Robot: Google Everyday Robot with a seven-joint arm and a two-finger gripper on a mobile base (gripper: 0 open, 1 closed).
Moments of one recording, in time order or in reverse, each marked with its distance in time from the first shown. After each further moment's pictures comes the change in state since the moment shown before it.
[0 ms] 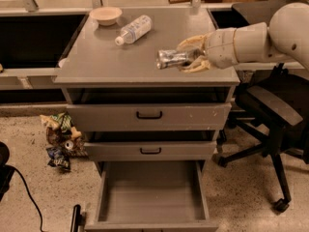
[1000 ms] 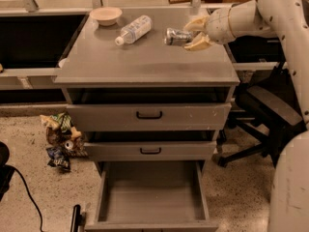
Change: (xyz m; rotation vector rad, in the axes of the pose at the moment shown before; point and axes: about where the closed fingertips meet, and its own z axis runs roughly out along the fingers) arm 0.090 -0.074 0.030 -0.012 0.076 0.235
